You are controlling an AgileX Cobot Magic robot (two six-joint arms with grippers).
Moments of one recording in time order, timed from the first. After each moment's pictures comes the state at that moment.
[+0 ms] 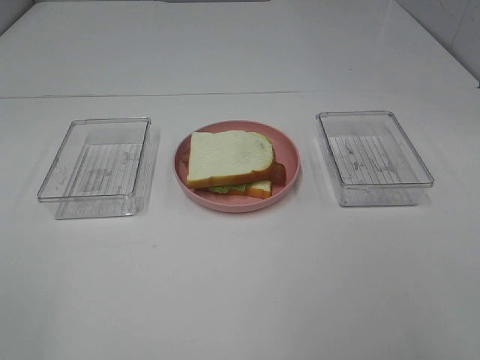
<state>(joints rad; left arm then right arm) -0.29 0.00 -0.50 -0.01 1.06 0.03 0.27 0.09 -0.51 0.12 1.08 -0.16</state>
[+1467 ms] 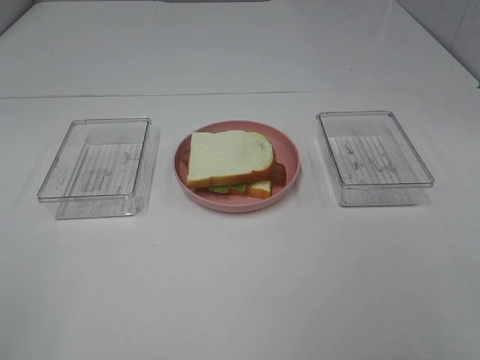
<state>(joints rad) 0.03 0.00 -0.50 -0.01 1.06 0.03 0.04 0.00 -0.51 0.13 1.08 -0.16</state>
